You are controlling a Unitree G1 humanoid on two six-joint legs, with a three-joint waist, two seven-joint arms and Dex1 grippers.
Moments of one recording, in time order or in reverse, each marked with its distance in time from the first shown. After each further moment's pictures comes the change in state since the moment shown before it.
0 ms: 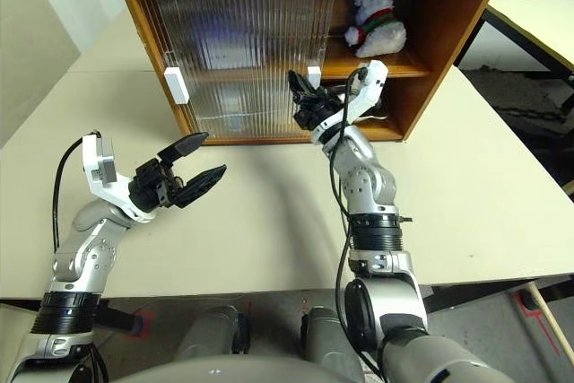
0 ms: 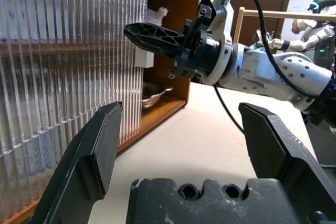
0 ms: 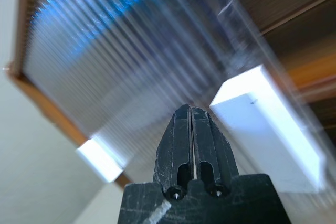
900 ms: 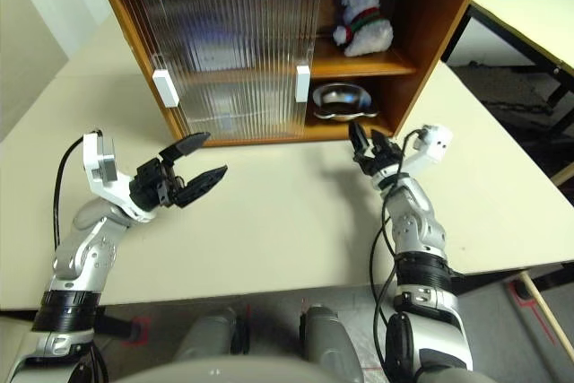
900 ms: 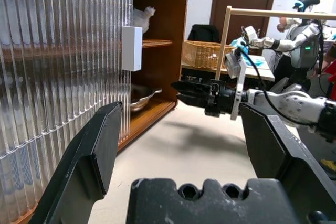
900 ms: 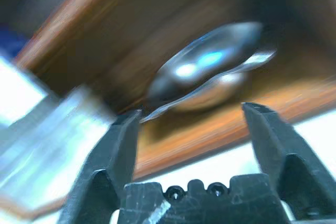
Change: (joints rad) left arm -0.010 0.004 -0.002 0.000 -0.006 0.008 -0.012; right arm 0.248 -0.149 -0.097 0.123 -0.048 -0.177 0.138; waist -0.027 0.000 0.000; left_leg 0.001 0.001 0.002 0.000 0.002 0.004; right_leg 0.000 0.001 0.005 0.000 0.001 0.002
